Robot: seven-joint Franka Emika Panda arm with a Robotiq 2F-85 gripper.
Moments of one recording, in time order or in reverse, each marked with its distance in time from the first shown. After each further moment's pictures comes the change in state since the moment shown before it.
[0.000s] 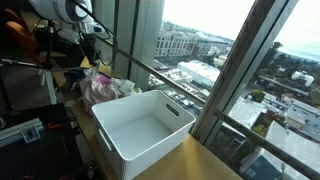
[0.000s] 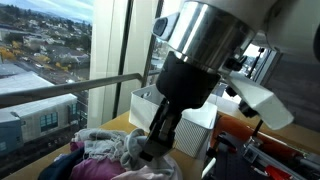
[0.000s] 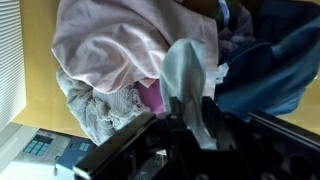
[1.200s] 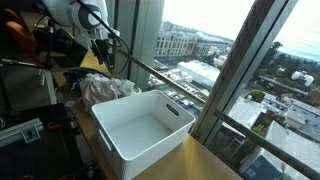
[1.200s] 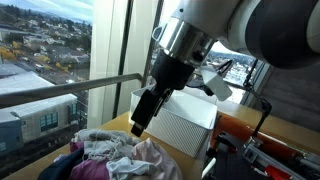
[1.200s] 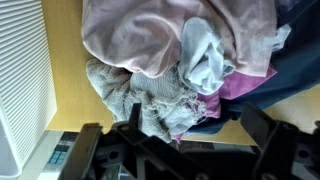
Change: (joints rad) arm -0.075 0.035 -0.057 0.014 0.061 0.071 -0.029
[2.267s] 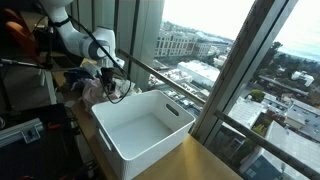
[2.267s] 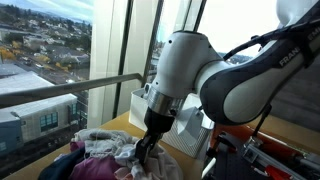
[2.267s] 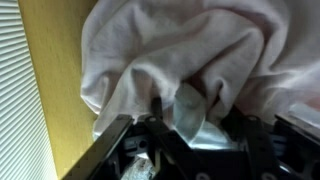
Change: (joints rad) arm 0.030 0.249 -0.111 0.032 0.019 0.090 -0.001
